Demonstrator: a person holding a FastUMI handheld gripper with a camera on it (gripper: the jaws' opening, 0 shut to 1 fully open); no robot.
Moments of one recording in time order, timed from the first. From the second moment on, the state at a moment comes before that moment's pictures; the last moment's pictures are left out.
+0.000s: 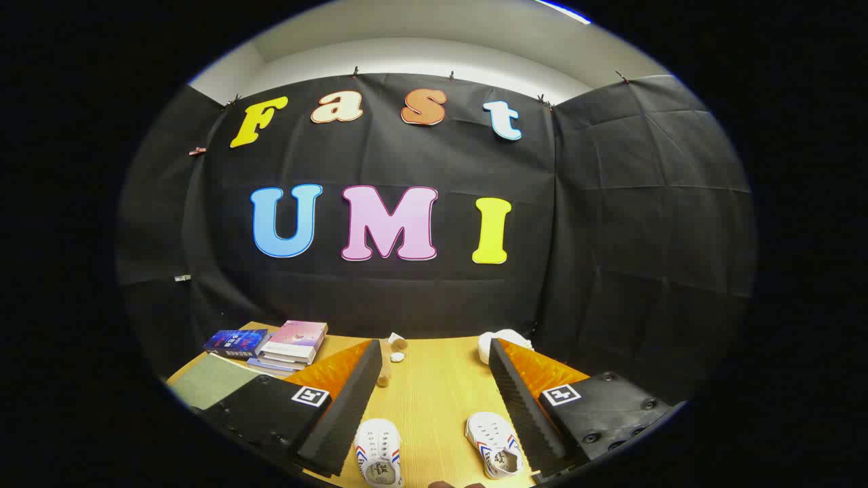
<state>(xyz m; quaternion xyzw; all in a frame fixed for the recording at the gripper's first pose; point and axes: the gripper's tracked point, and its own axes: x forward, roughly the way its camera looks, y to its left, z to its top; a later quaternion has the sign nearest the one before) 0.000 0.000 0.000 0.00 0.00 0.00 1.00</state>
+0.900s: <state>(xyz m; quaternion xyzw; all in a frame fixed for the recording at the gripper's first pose) 0.017 -0.001 -0.017 0.00 0.03 0.03 1.00</state>
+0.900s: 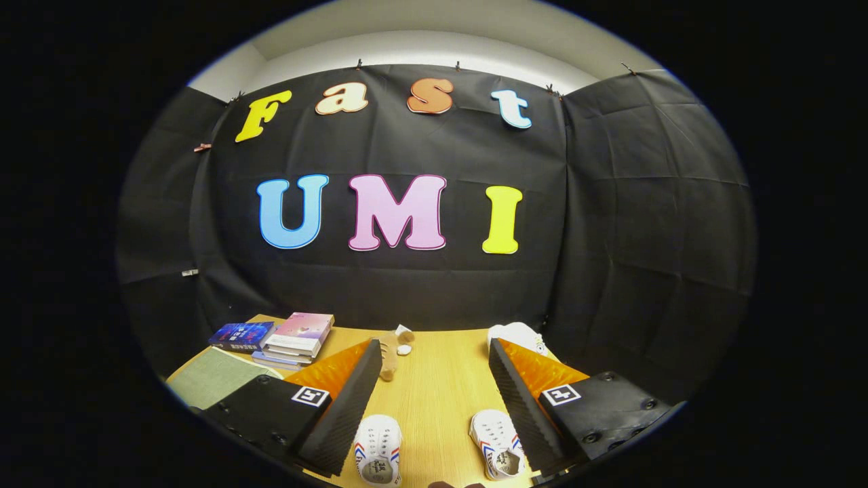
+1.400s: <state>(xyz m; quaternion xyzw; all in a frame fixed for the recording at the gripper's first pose) 0.022 0.035 -0.069 0.04 0.11 0.10 0.99</state>
